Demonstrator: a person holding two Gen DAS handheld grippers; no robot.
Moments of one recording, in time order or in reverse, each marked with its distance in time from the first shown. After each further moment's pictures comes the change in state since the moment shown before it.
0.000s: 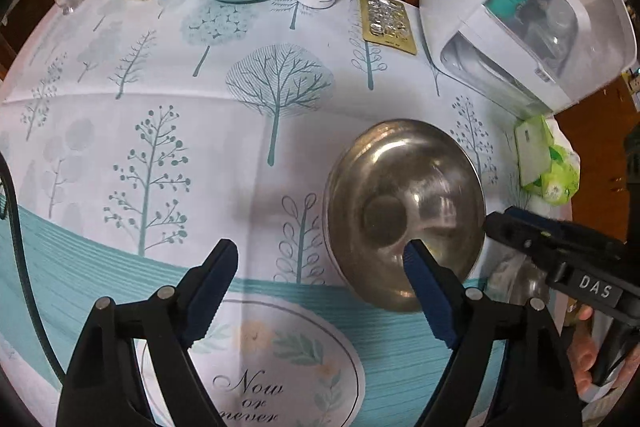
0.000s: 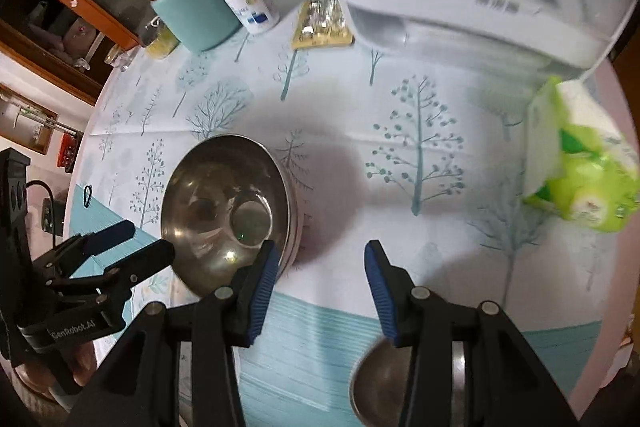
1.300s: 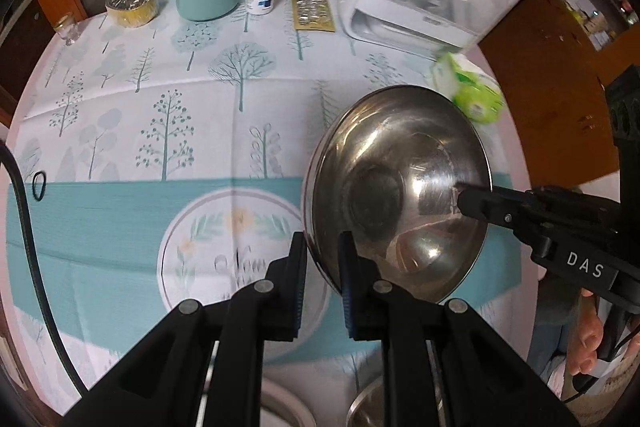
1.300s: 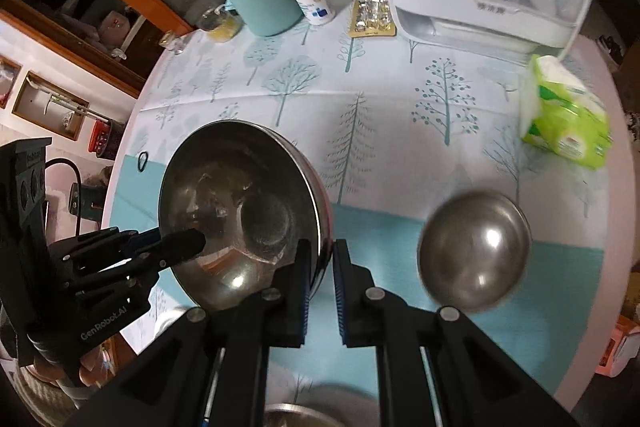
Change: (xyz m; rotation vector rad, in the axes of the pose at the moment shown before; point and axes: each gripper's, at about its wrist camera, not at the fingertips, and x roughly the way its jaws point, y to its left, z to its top) left arm -0.131 -0.042 -0.097 0.189 0.018 -0.038; right arm -0.107 0.057 -0.092 -0.032 -0.023 0.044
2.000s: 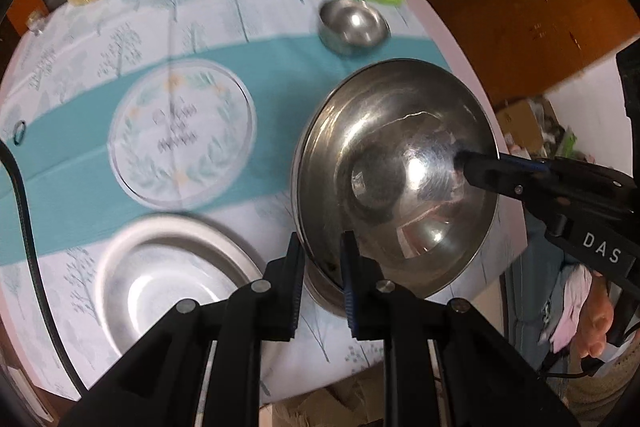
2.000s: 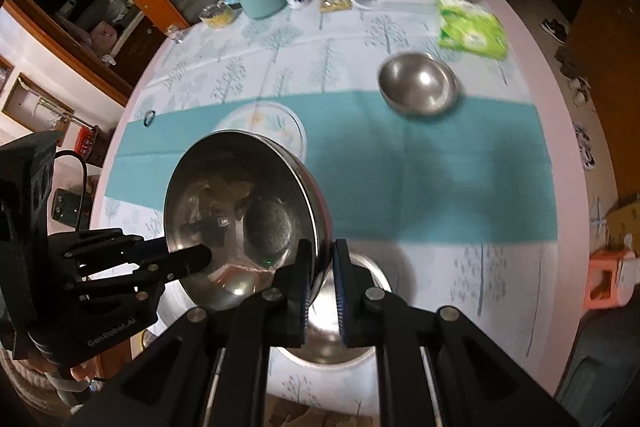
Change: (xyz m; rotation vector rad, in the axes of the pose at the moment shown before) left arm -0.026 -0.060 -0.189 0.205 0.114 -0.082; right arm -0.067 0.033 -0.214 0.108 -0.090 -0.121
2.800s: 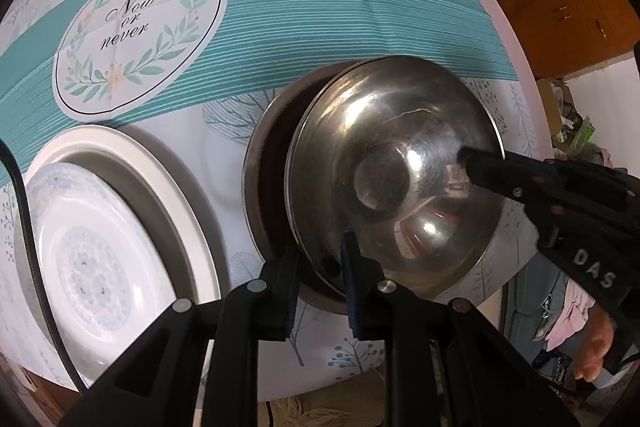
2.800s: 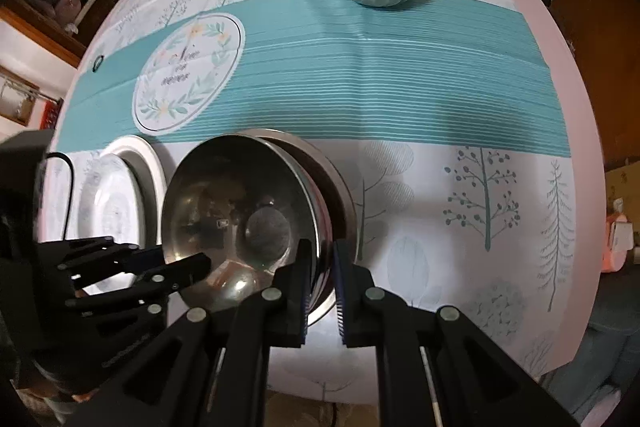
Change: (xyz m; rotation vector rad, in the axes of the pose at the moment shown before) left arm 0.100 -0.015 -0.057 -0.073 0.112 0.022; right arm 0.083 -0.034 -0.062 -0.006 0.131 -0.102
